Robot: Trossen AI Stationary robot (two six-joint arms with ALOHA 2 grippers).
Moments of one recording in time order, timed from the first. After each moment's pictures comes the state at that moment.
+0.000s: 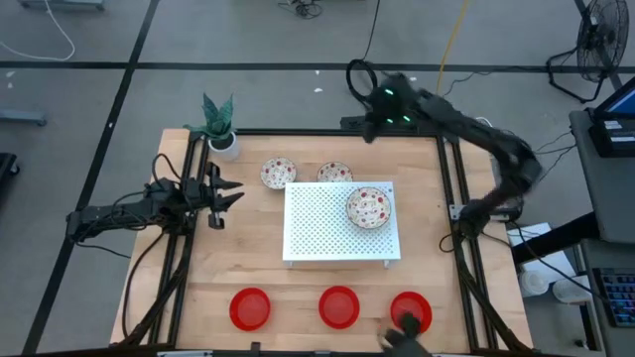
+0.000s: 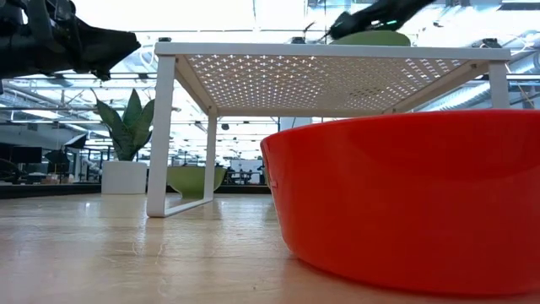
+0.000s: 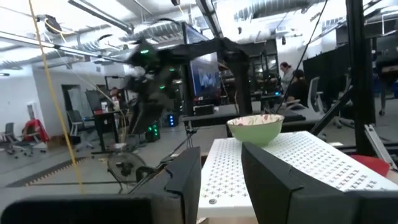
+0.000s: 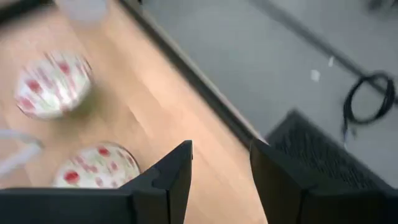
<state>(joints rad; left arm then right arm) 0.17 0.10 0.02 0.35 0.04 0.13 -0.73 1.63 1.45 -0.63 -0.11 -0.04</state>
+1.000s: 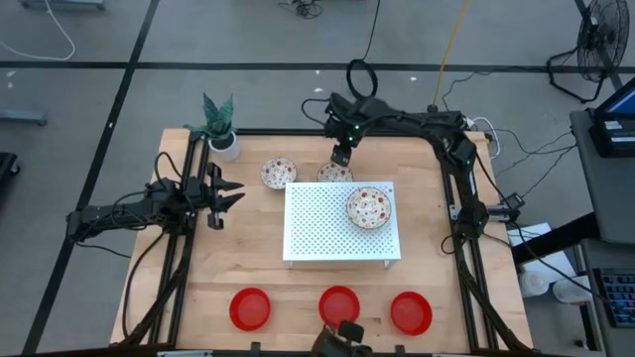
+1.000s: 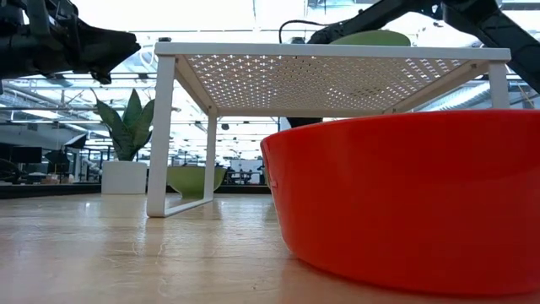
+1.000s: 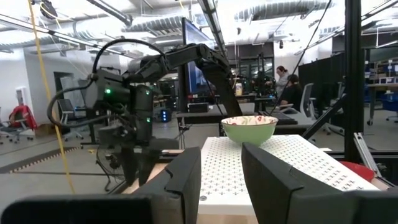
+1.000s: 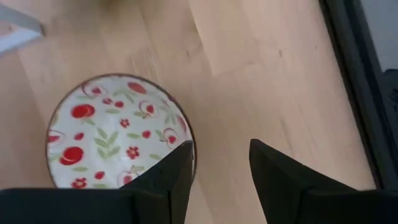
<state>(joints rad) 0.17 0.10 0.02 0.34 0.05 0.06 -0.57 2.10 1.82 -0.98 -0.18 -0.20</state>
